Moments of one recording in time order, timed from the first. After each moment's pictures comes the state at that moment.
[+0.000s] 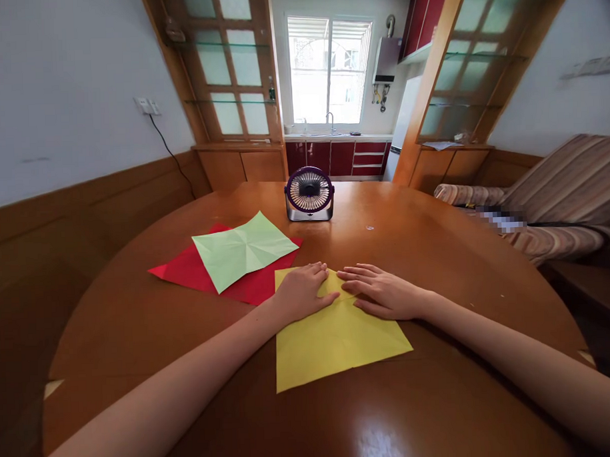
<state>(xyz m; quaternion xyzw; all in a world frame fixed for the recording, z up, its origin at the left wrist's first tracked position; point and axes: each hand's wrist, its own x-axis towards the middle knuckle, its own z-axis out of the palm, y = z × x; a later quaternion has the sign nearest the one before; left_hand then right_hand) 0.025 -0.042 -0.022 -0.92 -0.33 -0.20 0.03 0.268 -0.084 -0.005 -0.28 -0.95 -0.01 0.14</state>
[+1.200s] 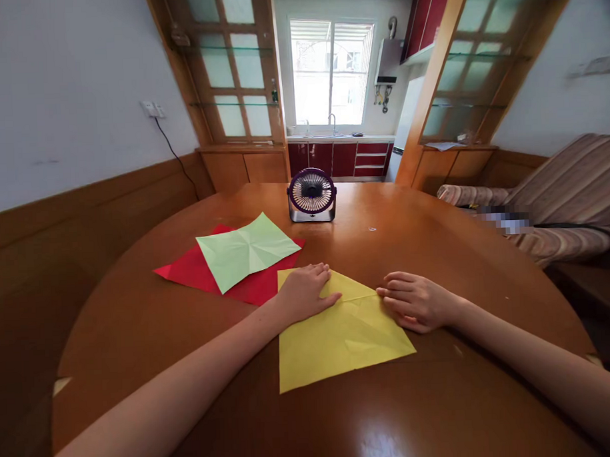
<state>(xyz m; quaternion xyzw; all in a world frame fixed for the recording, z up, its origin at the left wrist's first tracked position) 0.024 -0.043 -0.017 -0.92 -0.34 -0.17 0.05 0.307 -0.102 -0.005 -0.14 -0.96 -0.18 0.18</state>
